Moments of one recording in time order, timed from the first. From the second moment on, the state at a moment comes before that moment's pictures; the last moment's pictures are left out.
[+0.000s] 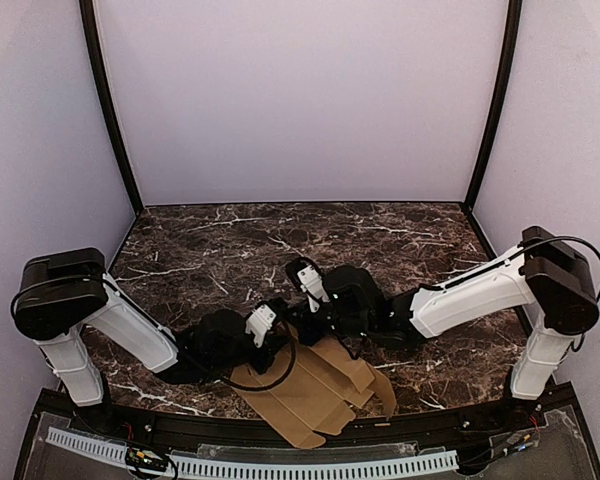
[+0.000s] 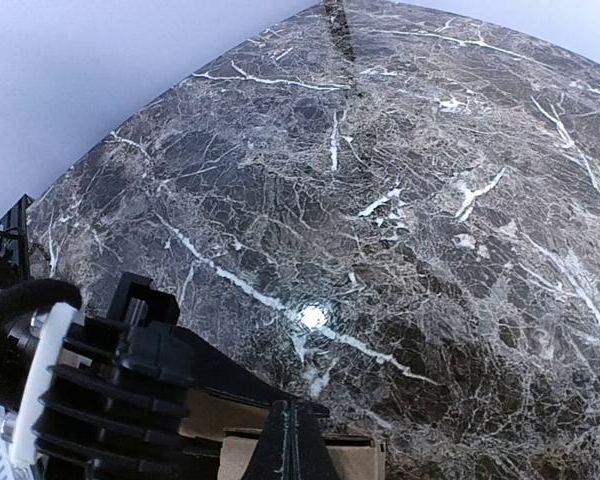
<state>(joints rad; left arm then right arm) -1.10 1.76 0.49 0.79 -0.24 -0.09 1.14 1.76 0.91 0.35 0.06 0.34</state>
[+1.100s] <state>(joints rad) -1.10 1.84 0.53 0.92 -0.26 -0.10 1.15 1.74 0.89 0.35 0.12 0.41</state>
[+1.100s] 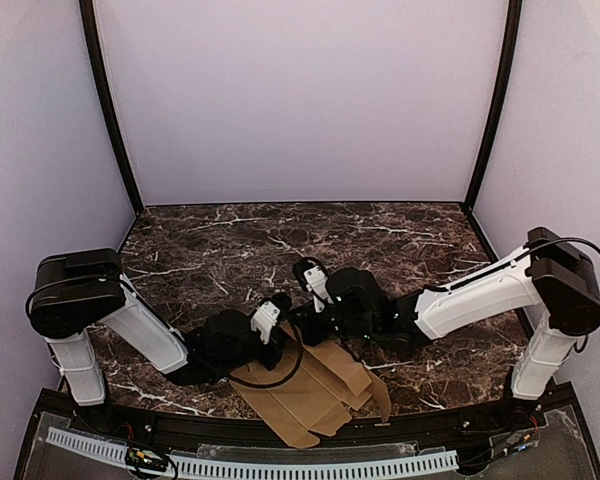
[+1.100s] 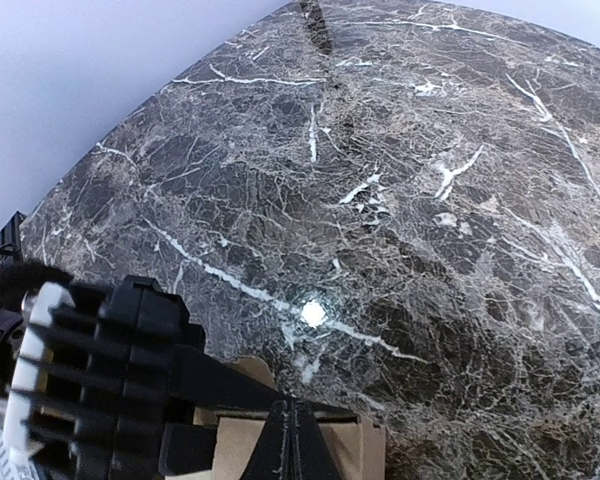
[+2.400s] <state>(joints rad) -1.10 1.82 0.53 0.80 -0.55 -0.22 1.18 1.48 0.80 0.18 0.23 0.41</state>
